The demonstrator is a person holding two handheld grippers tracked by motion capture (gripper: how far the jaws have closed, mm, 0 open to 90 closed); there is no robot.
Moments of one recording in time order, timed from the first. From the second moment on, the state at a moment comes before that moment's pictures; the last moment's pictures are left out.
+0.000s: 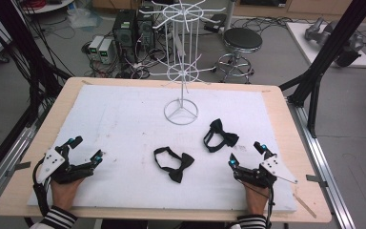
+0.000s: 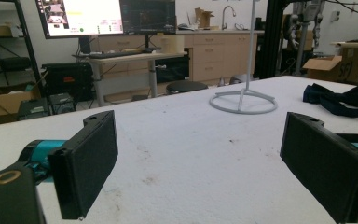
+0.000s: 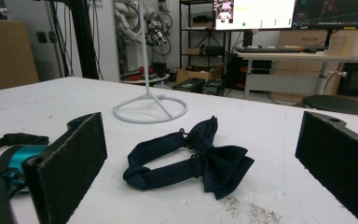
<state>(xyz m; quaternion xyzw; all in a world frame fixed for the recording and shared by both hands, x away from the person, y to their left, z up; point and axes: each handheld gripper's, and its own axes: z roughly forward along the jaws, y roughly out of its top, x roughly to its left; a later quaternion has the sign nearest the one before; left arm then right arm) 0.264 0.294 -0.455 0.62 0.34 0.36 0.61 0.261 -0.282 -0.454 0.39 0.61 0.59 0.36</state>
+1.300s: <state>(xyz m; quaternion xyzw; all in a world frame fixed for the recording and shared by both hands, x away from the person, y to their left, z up) 0.265 0.295 -0.455 0.62 0.33 0.35 0.62 0.292 -0.290 -0.385 0.38 0.66 0.56 0.33</state>
